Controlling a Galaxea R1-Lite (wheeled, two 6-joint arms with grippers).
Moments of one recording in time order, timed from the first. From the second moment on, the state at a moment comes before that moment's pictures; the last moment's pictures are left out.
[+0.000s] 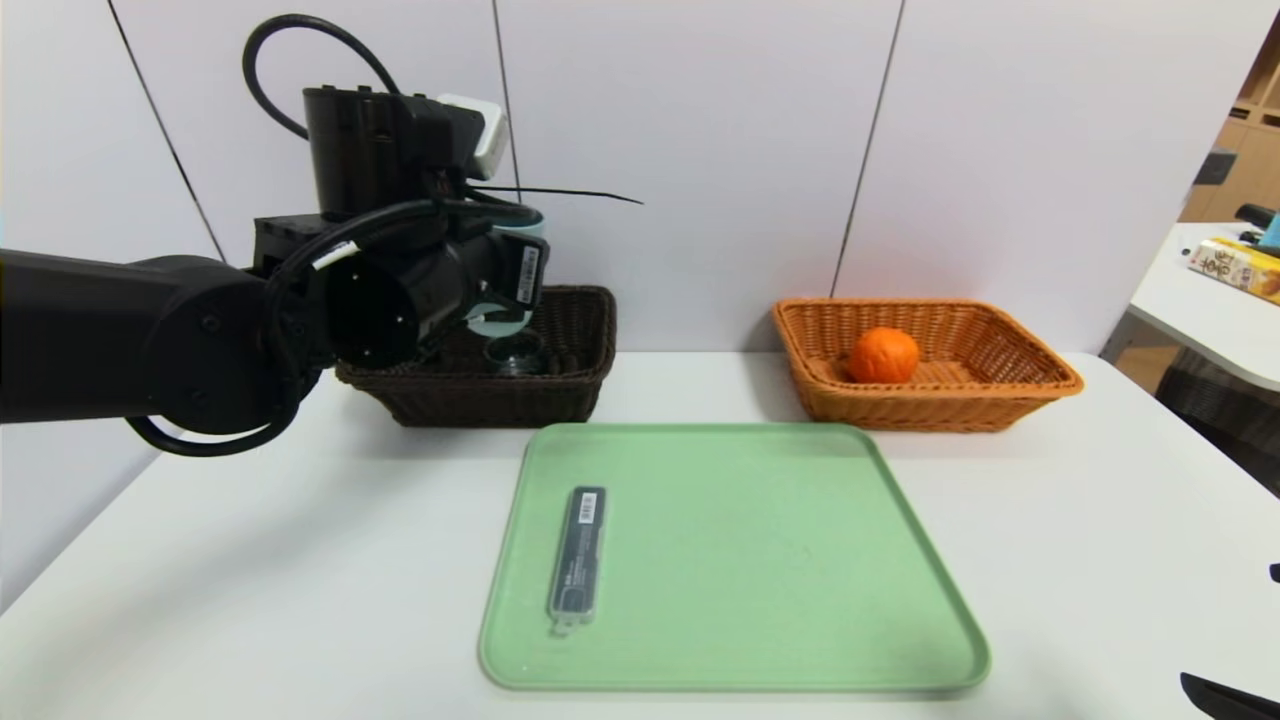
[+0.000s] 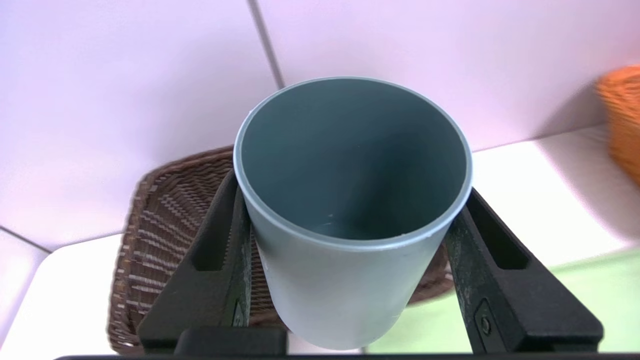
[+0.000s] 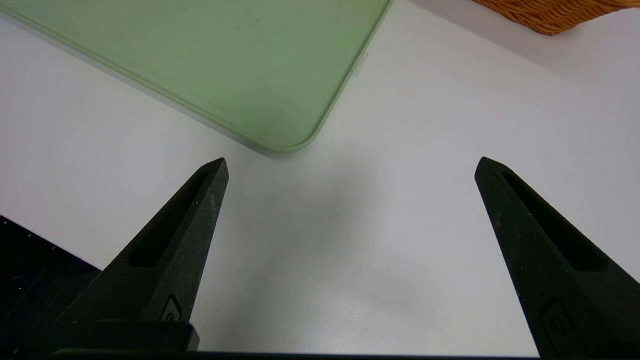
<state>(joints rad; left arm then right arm) -0.56 1.76 -1.28 -0.38 0.44 0.11 0.15 0.79 -0.65 0.41 0.19 -0.28</state>
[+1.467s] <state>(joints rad) -0.22 2.08 -1.46 -0.41 0.27 0.05 0.15 0.79 -0.65 0.41 0.18 -0.28</state>
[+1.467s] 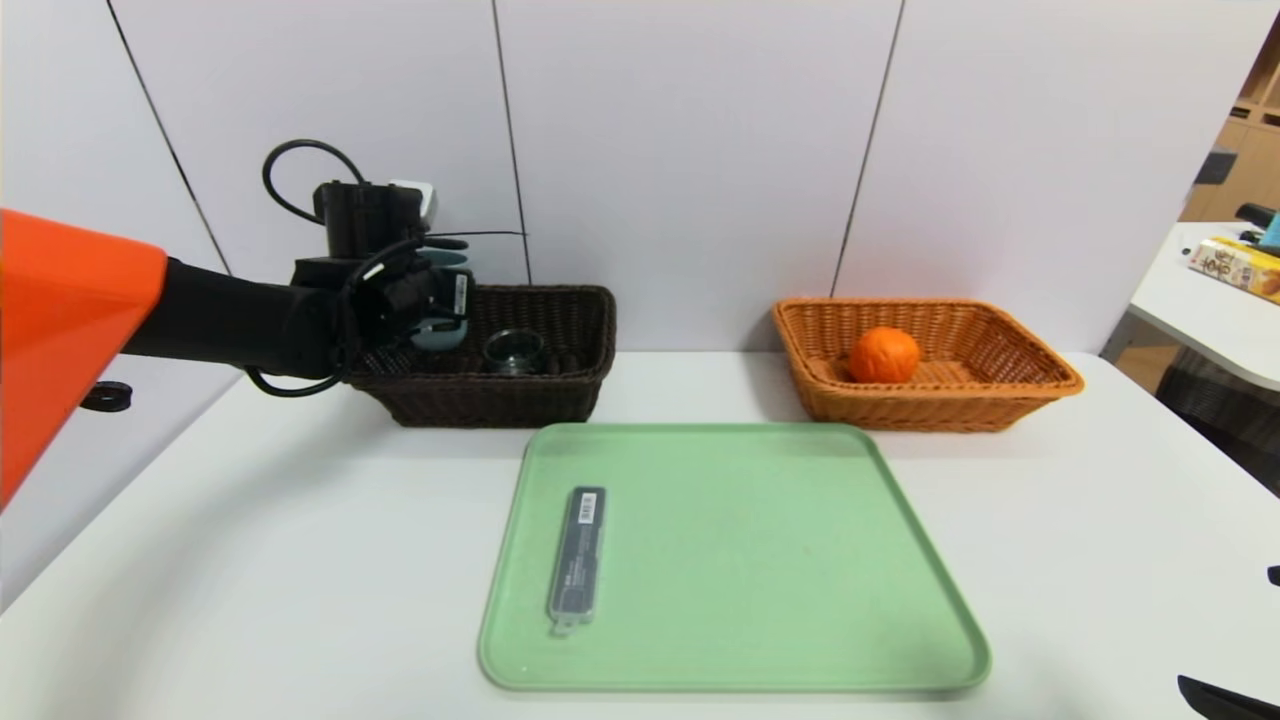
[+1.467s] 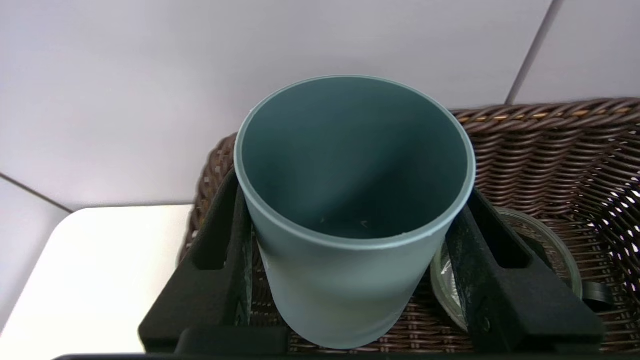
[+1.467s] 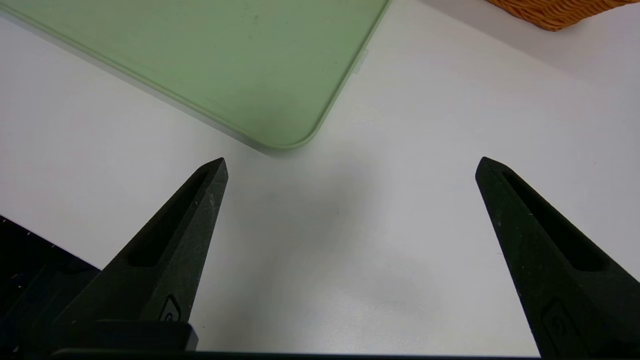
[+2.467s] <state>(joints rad) -0.21 2.12 -1.44 -0.49 0.27 0.06 0.15 0.80 -0.65 0.41 0.18 -0.29</state>
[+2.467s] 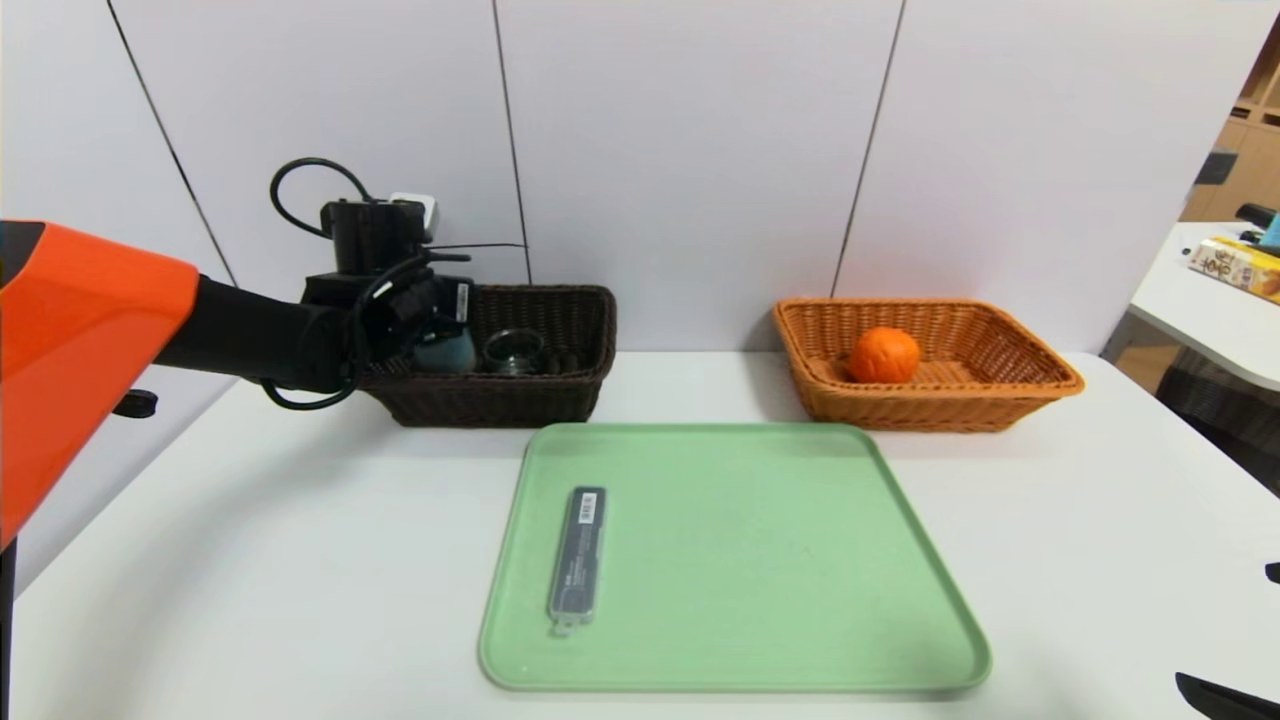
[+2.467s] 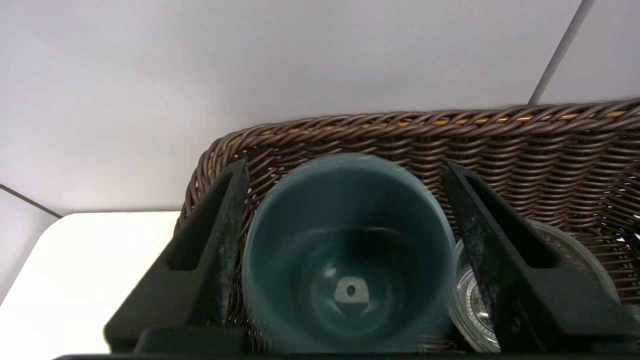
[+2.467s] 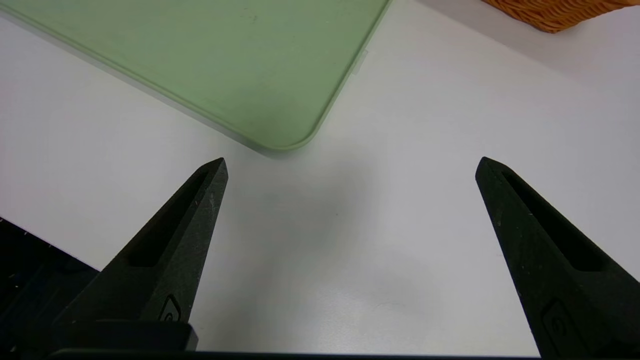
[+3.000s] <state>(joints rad) -0.21 2.07 -1.40 -0.49 0.27 0.06 0.15 0.81 -0.66 0.41 0.18 -0.29</state>
